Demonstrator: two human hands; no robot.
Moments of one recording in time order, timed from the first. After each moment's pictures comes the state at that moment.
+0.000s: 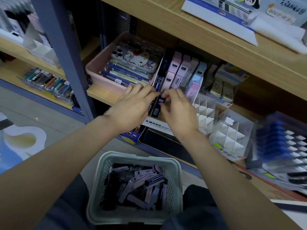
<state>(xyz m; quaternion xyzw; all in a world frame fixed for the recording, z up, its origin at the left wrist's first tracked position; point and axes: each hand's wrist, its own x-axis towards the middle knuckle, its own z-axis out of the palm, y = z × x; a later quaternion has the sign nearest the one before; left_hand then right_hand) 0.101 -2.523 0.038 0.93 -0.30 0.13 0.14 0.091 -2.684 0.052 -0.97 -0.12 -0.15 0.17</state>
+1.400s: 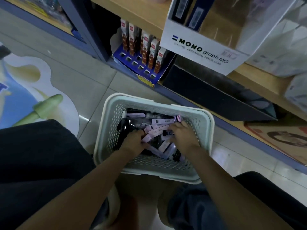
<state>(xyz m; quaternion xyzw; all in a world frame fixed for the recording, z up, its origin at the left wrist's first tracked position) -0.070 -2.544 -0.232 0.84 0.09 -0.37 0.38 -0.027 -2.735 -0.213 -0.93 -0.17 0.33 0.06</state>
